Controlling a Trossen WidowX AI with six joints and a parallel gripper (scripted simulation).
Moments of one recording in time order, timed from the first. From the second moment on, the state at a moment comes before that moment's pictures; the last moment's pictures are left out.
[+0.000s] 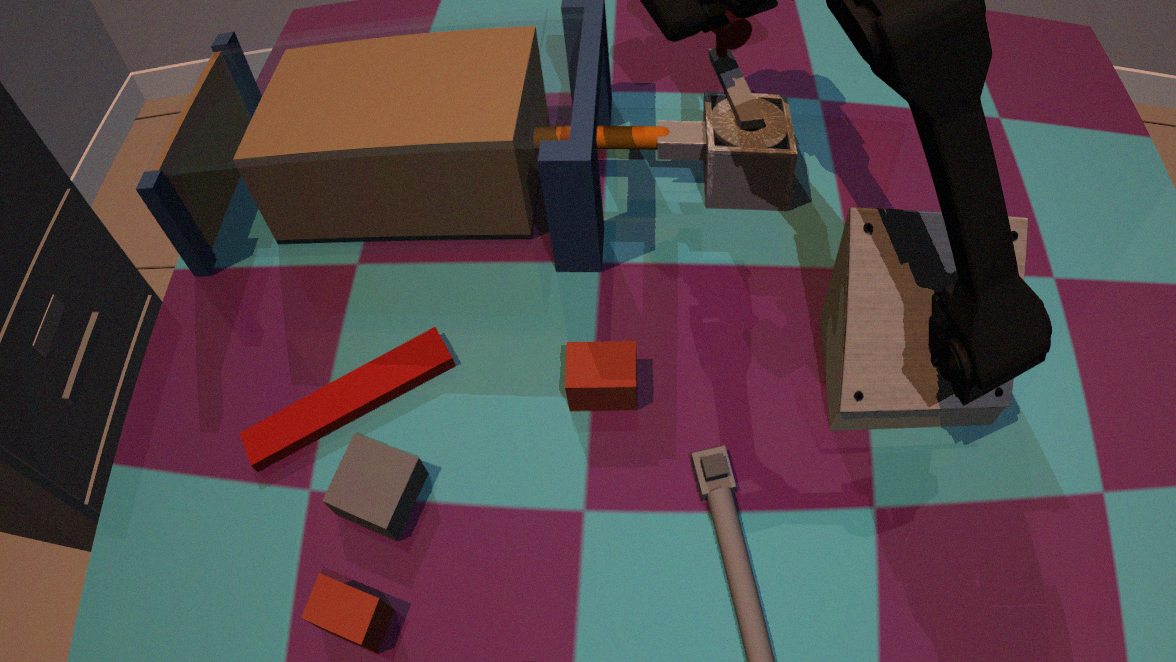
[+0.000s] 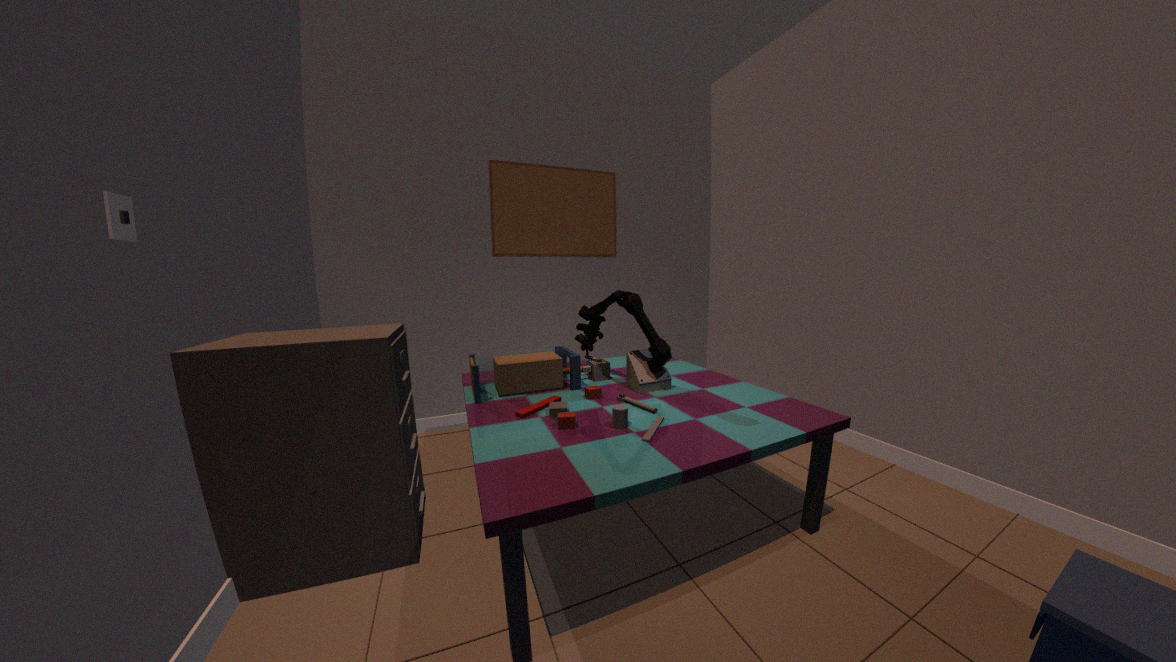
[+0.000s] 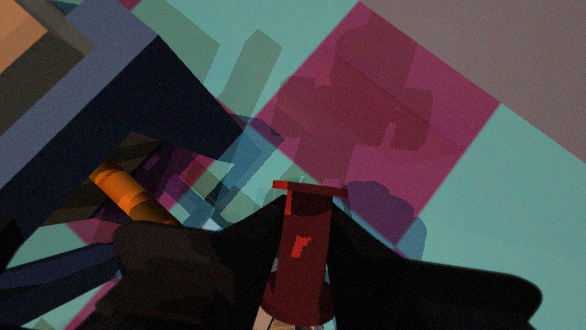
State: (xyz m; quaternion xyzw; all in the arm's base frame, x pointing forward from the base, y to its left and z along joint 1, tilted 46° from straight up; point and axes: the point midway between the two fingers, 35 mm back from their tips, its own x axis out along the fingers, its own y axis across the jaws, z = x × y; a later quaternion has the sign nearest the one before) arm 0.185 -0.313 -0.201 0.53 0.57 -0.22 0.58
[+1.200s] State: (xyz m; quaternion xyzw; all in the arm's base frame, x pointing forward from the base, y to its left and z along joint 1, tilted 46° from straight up) arm 0.240 -0.293 -0.176 0.53 0.56 -0.22 0.60
